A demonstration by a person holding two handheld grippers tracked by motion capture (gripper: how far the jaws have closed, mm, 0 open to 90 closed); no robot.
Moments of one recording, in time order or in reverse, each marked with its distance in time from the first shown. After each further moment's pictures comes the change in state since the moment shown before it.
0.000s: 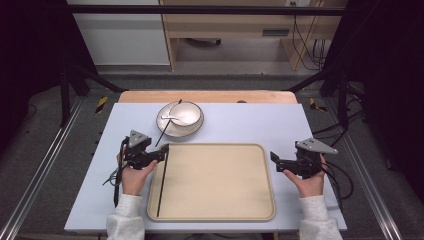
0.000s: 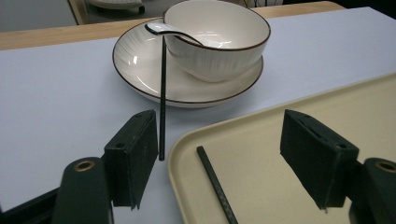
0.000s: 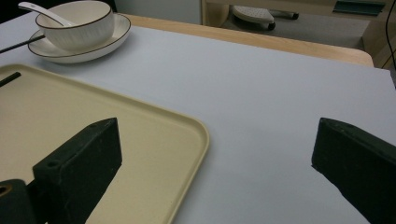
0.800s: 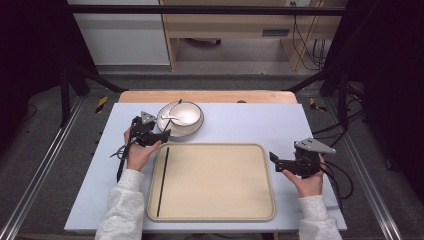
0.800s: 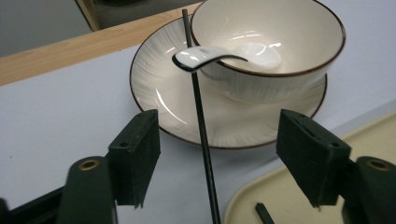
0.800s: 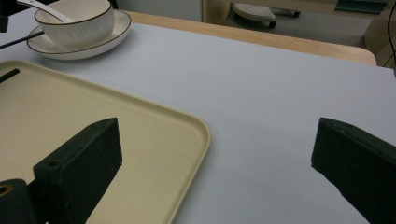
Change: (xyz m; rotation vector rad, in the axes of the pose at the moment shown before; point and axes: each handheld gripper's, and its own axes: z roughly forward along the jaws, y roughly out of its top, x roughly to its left) left arm 0.026 0.035 0.061 0.118 0.055 0.115; right arm 0.001 0.000 0.003 0.010 0.001 -0.007
